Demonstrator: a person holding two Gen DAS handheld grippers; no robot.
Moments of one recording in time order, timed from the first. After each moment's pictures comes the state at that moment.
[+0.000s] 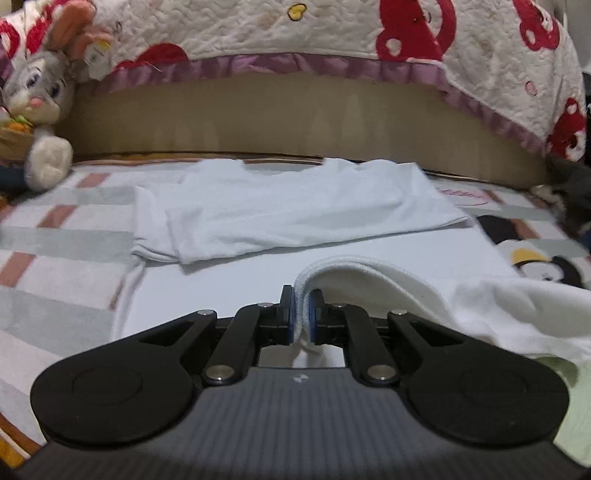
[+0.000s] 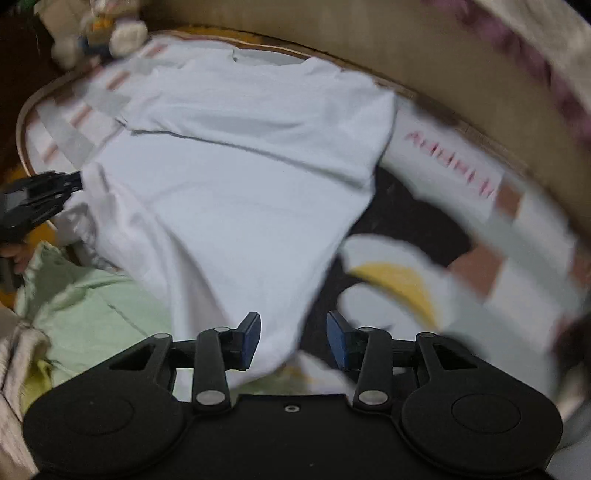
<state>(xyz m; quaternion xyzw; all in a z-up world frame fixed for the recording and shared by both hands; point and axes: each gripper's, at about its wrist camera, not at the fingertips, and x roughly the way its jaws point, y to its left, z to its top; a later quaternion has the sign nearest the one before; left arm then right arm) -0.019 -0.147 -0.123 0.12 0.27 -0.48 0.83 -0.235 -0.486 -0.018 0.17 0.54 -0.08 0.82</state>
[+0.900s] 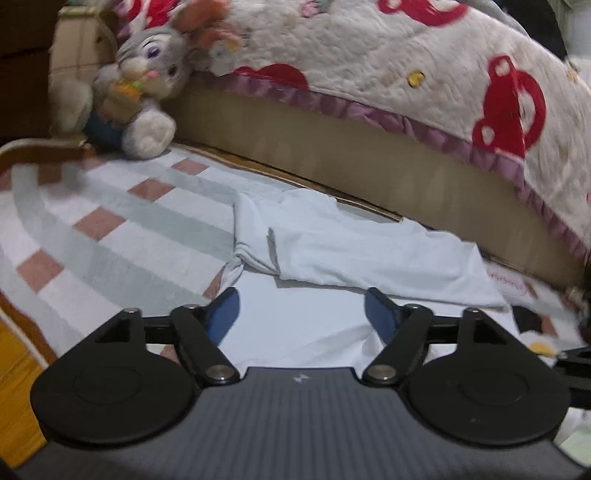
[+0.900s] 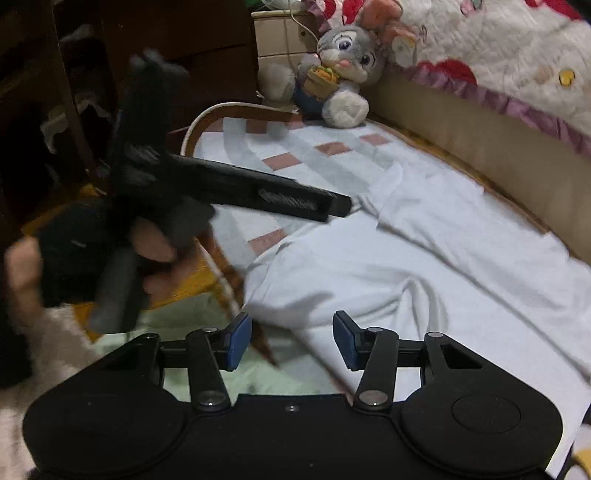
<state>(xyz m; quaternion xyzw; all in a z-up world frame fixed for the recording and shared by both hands) 0.012 -0.069 -0.086 -0.01 0.30 -0.37 0.88 -0.129 -0.213 -0.031 -0.03 0.37 0.10 0.92</state>
